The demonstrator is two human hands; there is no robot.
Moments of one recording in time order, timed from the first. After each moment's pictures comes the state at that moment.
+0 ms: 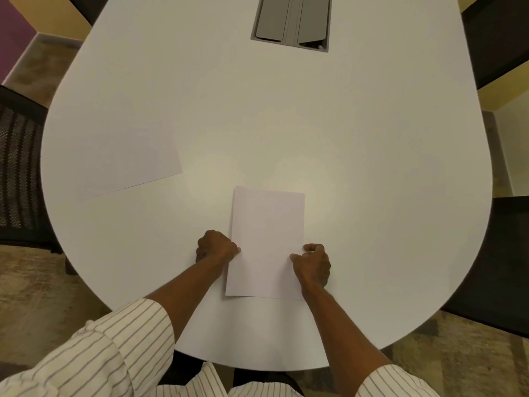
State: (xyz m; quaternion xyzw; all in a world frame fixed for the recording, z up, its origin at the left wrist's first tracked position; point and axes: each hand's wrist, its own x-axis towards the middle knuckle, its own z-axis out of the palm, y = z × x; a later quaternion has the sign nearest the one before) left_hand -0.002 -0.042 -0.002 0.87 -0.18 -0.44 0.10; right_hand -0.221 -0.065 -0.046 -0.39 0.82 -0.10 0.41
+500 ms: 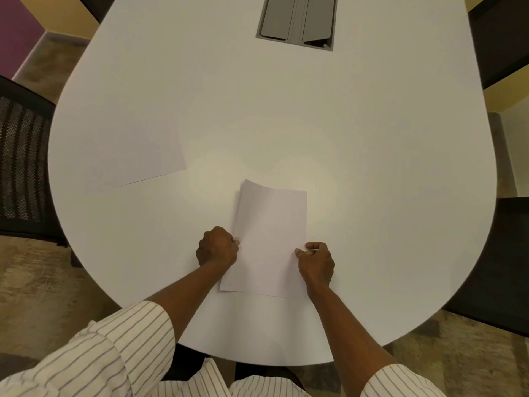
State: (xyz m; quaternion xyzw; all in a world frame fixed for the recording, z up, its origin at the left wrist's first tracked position) left_hand -0.008 -0.027 -0.008 0.89 -0.29 -0.34 0.05; right_hand -0.232 -0.061 -0.052 -0.38 0.81 -0.14 0.42
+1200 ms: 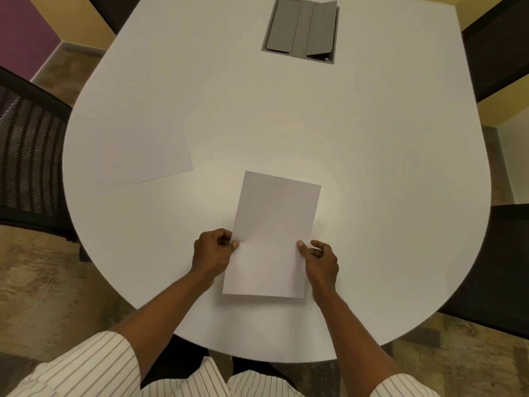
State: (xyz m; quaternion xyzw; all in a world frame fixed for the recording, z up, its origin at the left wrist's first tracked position) left_hand 0.004 0.018 0.017 0.80 -0.25 -0.44 0.32; right_hand -0.246 -0.047 -0.029 -0.37 0.75 -0.24 0.49
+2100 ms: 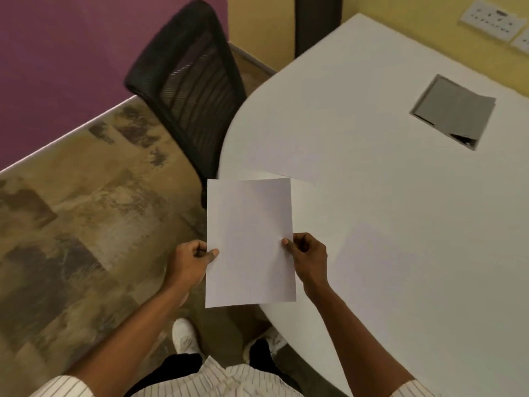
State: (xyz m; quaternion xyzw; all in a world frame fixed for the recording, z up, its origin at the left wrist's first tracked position) left_hand 0.186 0.281 0.062 0.84 -0.04 -0.32 0.44; right_hand 0.011 0.067 0.042 -0.62 0.50 -0.14 0.59
